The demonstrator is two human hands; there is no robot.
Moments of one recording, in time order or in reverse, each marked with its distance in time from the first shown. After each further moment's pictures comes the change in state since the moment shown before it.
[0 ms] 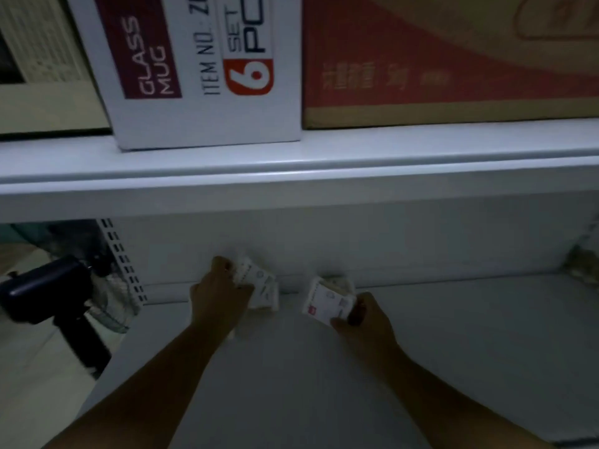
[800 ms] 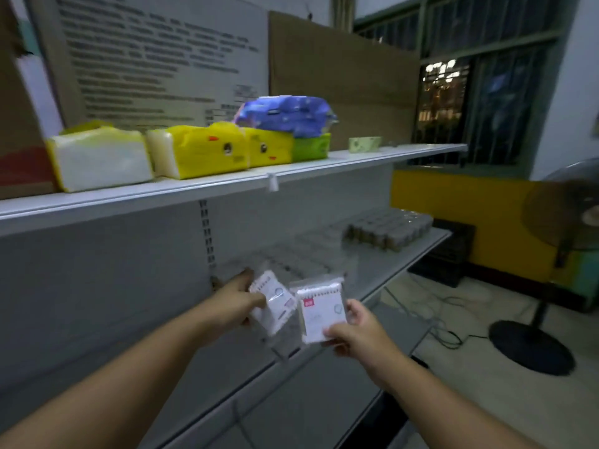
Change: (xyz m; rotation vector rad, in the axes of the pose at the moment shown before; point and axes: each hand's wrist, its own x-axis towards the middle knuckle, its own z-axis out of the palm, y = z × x) left_hand -0.304 0.475 0.223 -0.398 -0.962 0.552; right_hand -0.170 0.199 -0.514 0.508 0.391 0.083
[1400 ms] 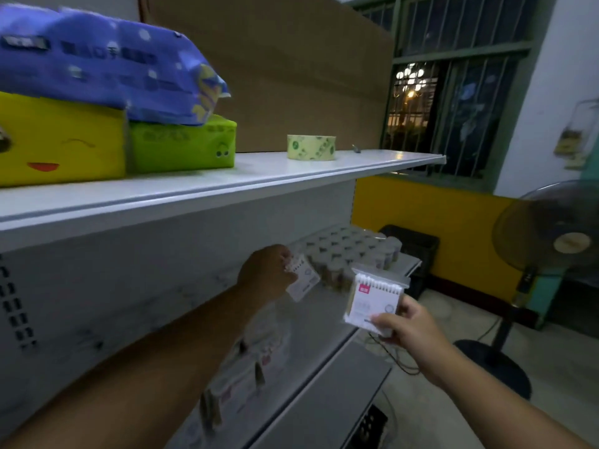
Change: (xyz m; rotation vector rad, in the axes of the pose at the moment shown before) left_hand 0.336 0.075 0.147 0.358 0.157 0.253; right_hand 0.208 -0.019 -0.234 -0.123 0.299 -0.026
